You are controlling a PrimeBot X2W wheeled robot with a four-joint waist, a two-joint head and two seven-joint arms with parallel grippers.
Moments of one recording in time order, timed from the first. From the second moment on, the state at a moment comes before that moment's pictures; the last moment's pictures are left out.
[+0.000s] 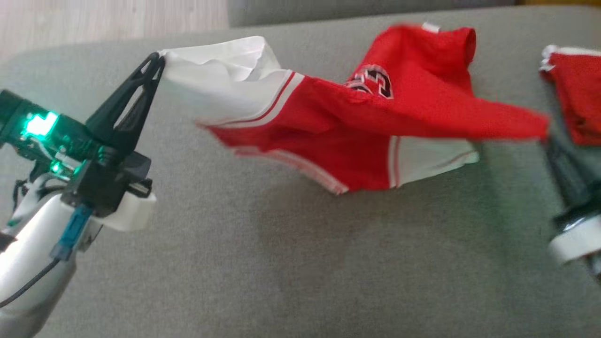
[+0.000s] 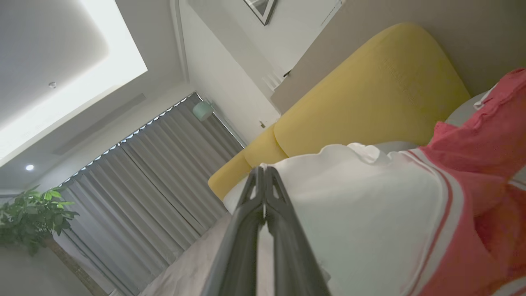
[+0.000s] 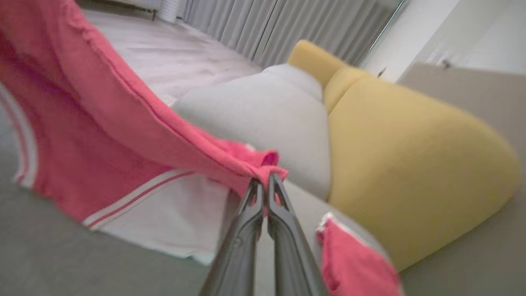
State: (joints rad) left arm -0.59 0.64 -0.61 0.05 -0.09 0.13 -0.26; right arm -0.05 -0.50 0.10 -0.02 0.03 0.13 -0.06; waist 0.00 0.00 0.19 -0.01
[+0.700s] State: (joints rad) left arm -1.14 0.61 -0.57 0.25 -0.10 -0.08 -0.22; right arm -0.82 -0.83 0.42 0.08 0.27 0.13 0.09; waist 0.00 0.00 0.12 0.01
